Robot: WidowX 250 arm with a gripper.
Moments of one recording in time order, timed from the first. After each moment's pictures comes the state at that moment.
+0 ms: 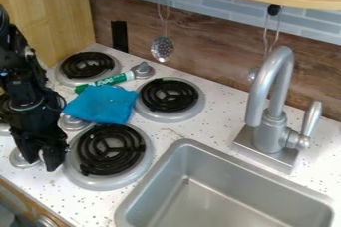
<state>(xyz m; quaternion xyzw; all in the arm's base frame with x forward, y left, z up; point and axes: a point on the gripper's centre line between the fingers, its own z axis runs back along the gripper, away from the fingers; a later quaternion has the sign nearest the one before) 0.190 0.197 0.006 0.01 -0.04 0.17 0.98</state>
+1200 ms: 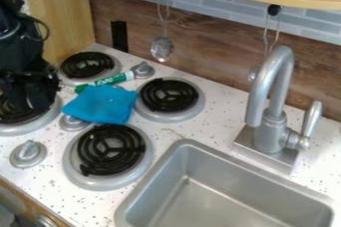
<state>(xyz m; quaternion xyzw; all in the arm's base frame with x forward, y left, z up) 0.233 0.104 0.113 -0.01 -0.11 0.08 0.99</state>
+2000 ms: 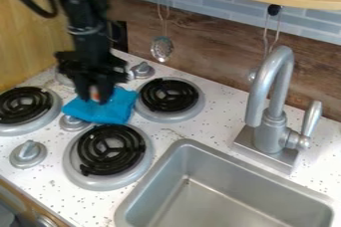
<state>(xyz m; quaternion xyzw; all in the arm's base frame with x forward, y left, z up) 0.309 0.020 0.098 -0.01 -0.07 0.00 1.00</state>
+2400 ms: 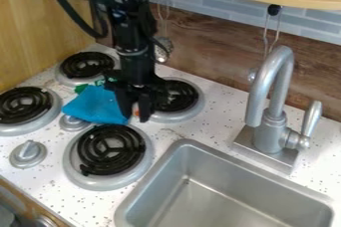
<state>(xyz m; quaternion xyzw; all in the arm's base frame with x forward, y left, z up) 0.324 -0.029 0.072 -0.02 -0.05 -0.04 1.00</state>
